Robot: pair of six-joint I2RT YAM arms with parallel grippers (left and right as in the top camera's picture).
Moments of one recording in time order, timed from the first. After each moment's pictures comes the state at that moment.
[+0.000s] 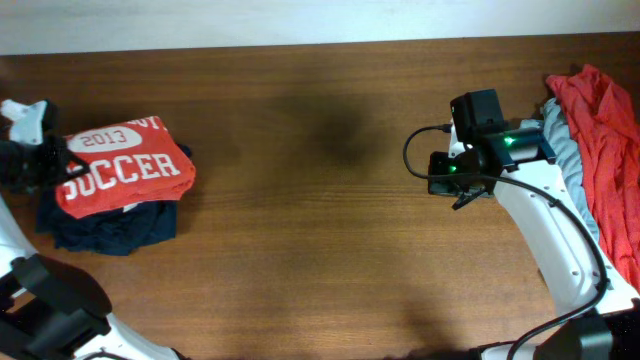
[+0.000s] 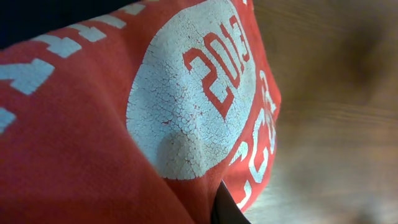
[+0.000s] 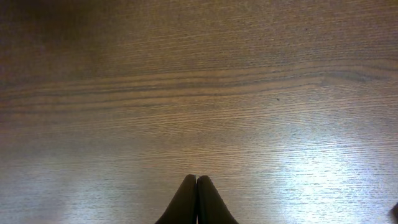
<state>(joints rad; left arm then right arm) 0.62 1.94 2.00 -1.51 0.44 0.44 0.13 1.53 1.31 -1.06 -0.01 0.28</state>
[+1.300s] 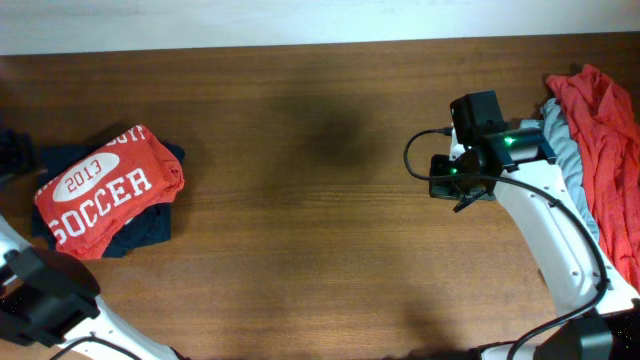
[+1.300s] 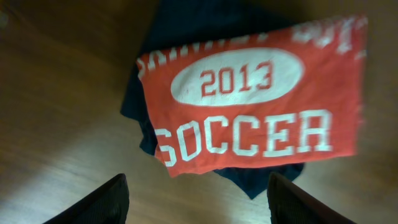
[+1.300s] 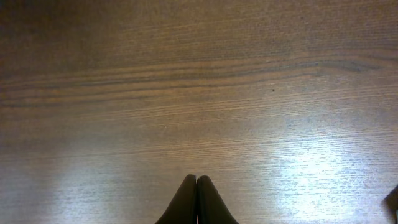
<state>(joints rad) 0.65 2.07 2.33 -1.59 0.08 0.22 0.13 1.53 1.31 -1.09 0.00 0.28</state>
